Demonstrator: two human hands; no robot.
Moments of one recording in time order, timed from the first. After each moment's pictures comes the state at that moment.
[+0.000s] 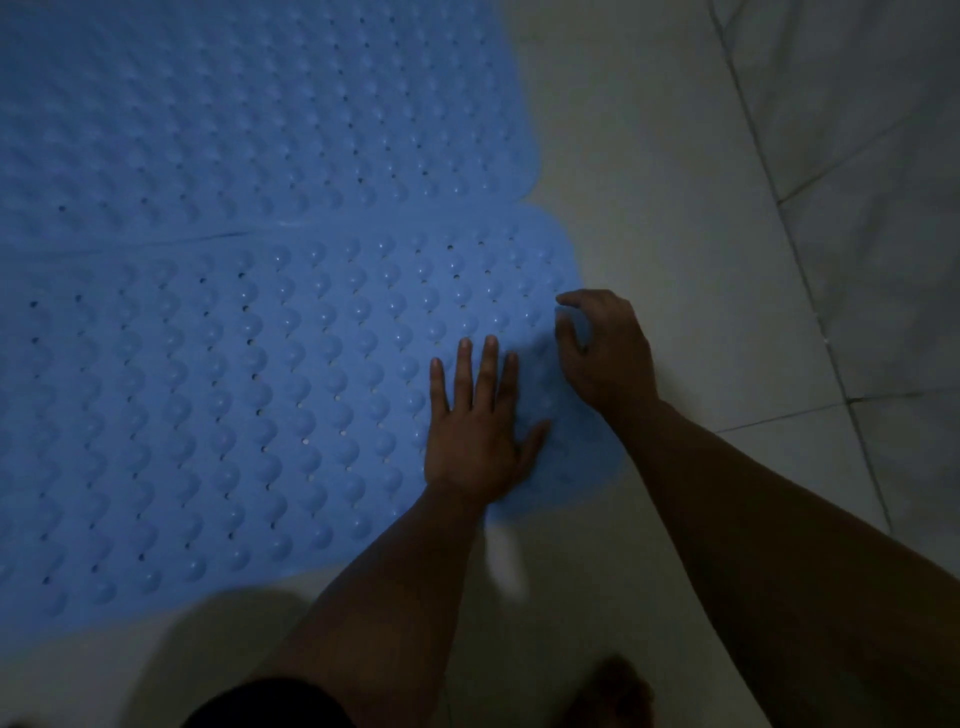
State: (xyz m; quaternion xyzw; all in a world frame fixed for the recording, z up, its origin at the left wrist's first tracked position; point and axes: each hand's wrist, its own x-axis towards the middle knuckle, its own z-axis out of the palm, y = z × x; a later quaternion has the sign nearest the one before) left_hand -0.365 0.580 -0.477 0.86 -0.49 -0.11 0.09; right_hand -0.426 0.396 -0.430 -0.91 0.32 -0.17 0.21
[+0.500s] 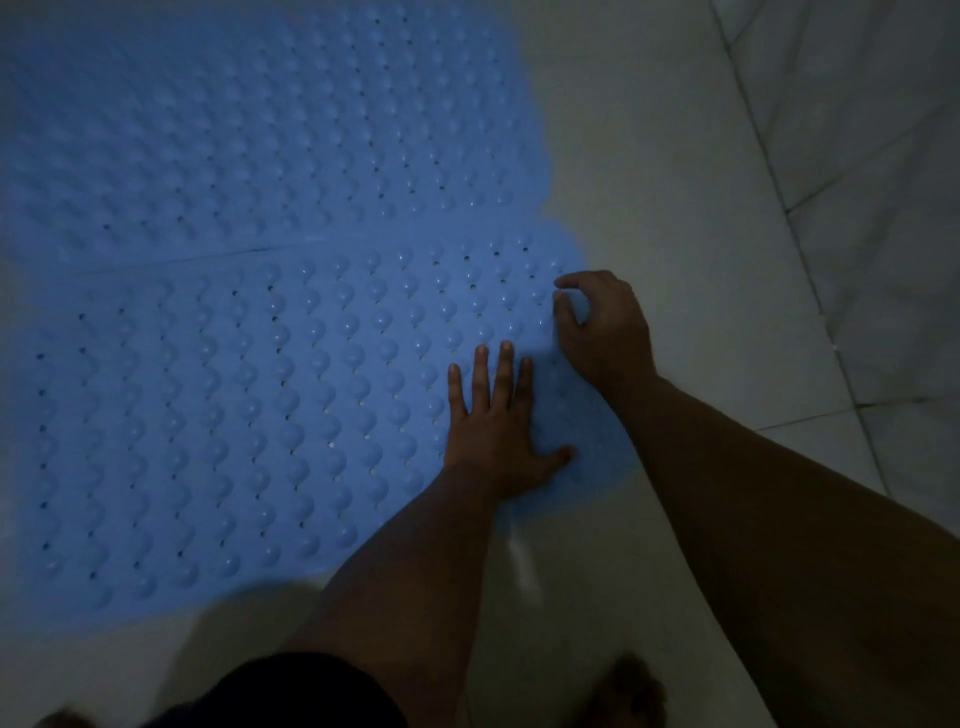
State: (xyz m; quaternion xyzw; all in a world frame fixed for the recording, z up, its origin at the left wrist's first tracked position) left_hand -0.357 0.573 -0.465 0.84 -0.49 -0.23 0.05; right_hand -0.391 0.401 -0.415 -0.88 0.35 -0.20 0.23
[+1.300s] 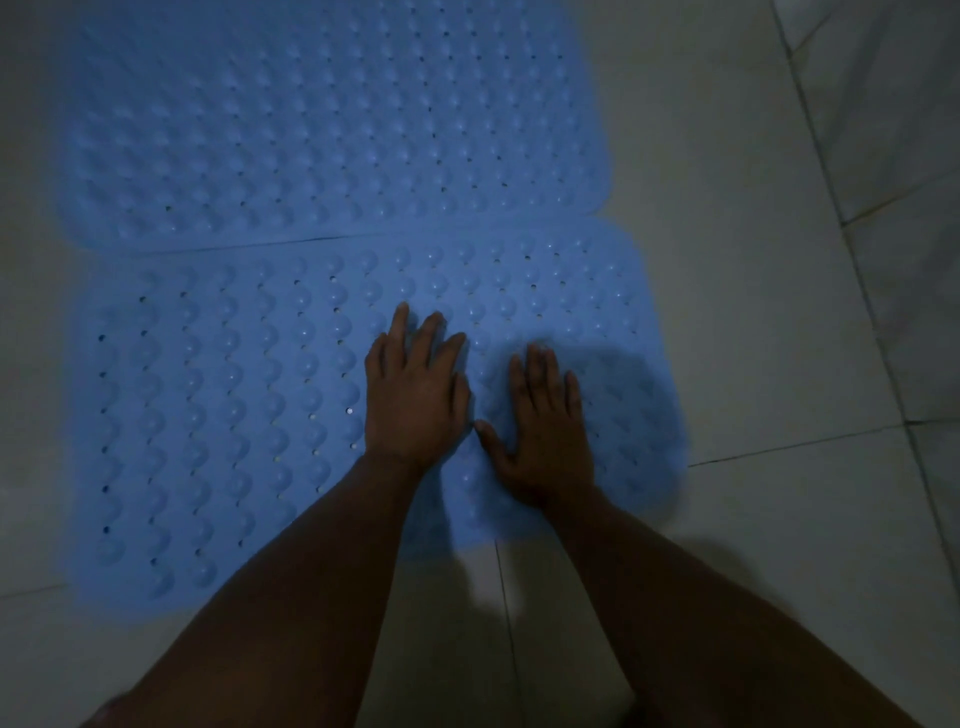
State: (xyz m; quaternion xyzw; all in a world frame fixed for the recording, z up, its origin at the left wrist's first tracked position) left_hand -0.238 0.662 -0.451 0.89 -0.43 -0.04 0.16; right_hand -0.392 0.553 -0.480 -0.96 0.27 0.02 0.09
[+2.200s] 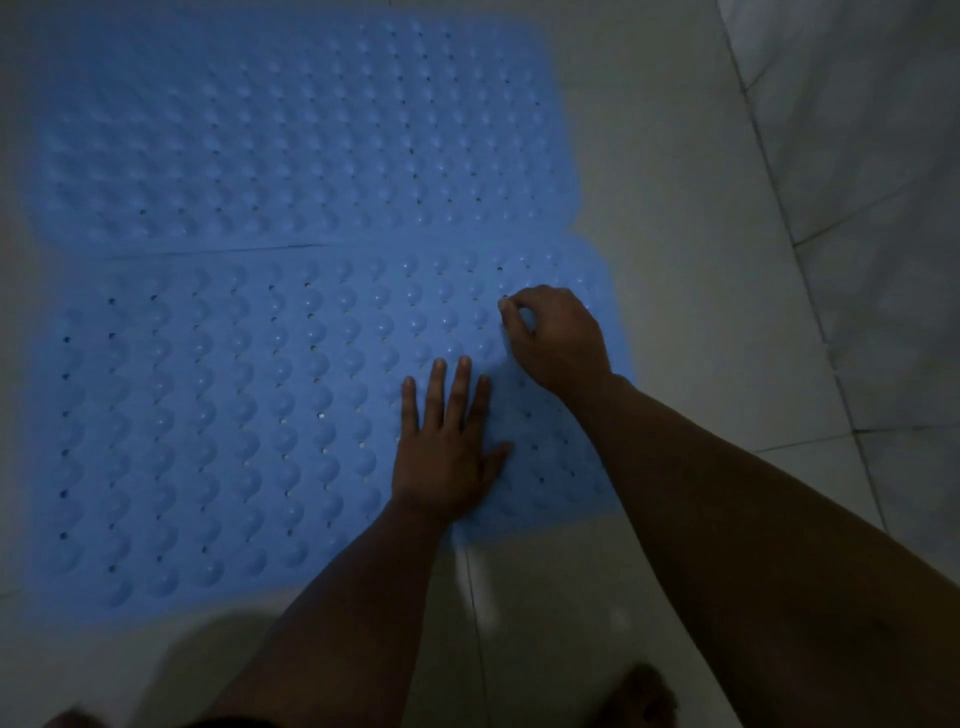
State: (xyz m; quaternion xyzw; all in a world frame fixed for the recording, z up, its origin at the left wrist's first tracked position) left_hand -0.310 0.651 -0.477 0.86 -0.49 -0.11 0.08; right_hand -0.322 0.448 -0.418 -0.93 0.30 -0.10 0.18
